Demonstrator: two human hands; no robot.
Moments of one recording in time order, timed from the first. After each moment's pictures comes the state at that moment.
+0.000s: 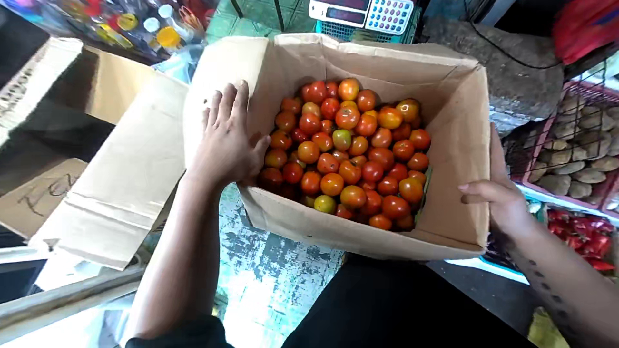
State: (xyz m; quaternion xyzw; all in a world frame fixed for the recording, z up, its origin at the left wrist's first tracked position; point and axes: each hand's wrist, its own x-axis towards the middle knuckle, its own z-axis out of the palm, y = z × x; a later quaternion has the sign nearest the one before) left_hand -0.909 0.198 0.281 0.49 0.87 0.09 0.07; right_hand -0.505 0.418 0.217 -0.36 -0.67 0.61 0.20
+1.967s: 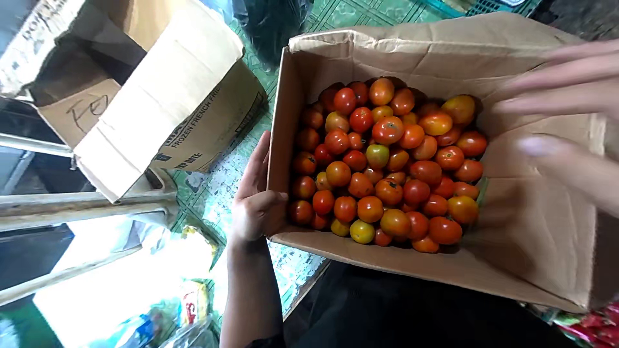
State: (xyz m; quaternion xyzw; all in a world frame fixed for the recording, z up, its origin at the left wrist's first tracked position) left_hand -0.773 0.144 0.246 0.19 0.70 0.64 0.26; right_hand -0.620 0.518 0.331 0.03 -0.97 0.23 0.07
